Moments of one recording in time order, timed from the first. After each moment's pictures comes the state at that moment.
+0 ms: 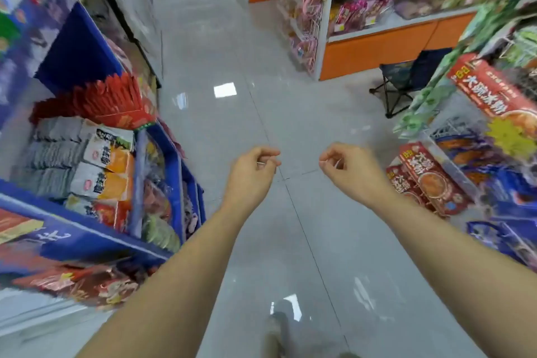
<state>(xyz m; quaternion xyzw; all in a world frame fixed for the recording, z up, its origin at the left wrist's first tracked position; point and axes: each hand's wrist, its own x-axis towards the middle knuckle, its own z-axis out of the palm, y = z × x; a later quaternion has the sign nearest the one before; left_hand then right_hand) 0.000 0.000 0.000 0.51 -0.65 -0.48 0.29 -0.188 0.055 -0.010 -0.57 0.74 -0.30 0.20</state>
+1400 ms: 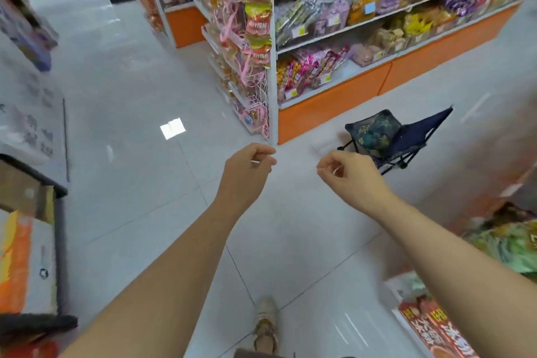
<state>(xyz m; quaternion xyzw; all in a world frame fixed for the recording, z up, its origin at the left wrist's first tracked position) -0.362 -0.585 0.020 0.43 -0.73 -0.48 0.25 -0.524 -0.471 0.012 -0.48 0.80 -0.31 0.19</state>
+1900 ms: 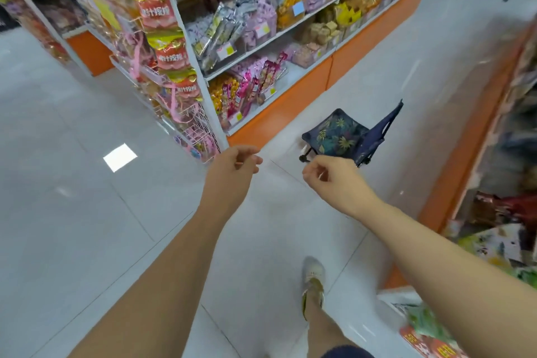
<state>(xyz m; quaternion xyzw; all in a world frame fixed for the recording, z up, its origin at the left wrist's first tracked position) -0.561 -0.716 0.017 0.36 -0.76 -0.51 0.19 -0.691 -0.569 -0.009 -0.38 0.83 -0.35 0.18</state>
